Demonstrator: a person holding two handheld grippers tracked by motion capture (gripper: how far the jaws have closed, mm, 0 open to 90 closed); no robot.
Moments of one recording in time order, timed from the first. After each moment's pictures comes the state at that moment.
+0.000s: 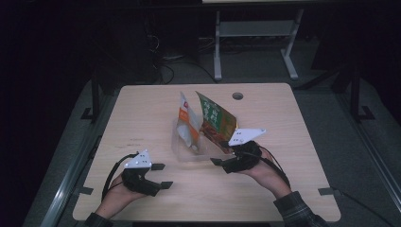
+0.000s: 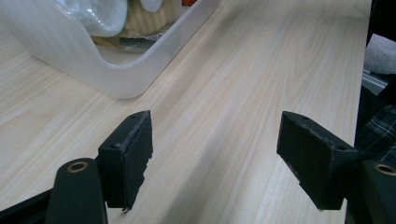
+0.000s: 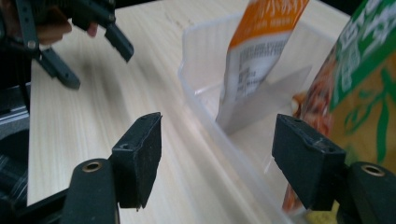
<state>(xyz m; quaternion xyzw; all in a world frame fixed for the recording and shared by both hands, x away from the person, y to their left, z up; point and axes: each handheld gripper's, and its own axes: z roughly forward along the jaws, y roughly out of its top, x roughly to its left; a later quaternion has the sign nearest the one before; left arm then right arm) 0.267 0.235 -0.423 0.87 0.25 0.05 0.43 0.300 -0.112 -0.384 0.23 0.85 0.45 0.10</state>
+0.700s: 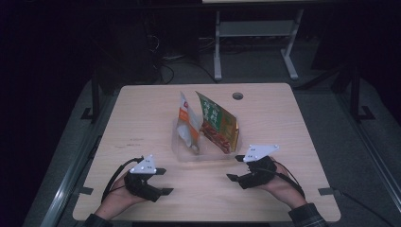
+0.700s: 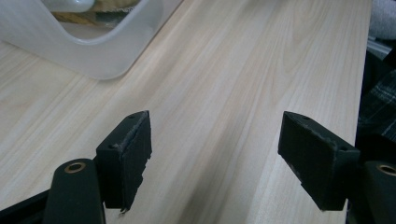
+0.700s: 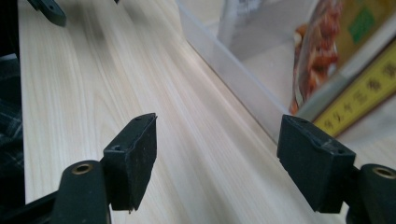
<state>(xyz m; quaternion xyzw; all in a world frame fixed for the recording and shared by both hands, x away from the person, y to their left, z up) 0.263 0.229 -0.431 0.90 0.21 0.05 0.38 0.277 -0.151 -0.421 0.24 0.87 0.41 0.10</state>
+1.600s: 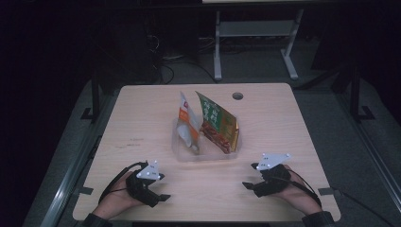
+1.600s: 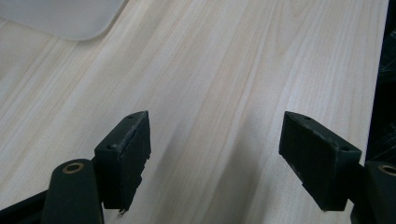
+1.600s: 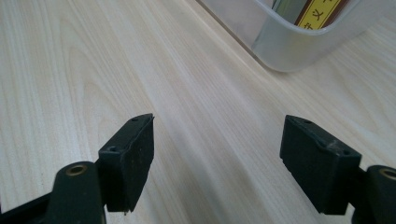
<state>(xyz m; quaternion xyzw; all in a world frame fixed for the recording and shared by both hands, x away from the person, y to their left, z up) 0.261 0.228 -0.441 0.93 0.18 0.05 0.31 0.265 -0.187 -0.444 0.26 0.89 0.36 0.11</state>
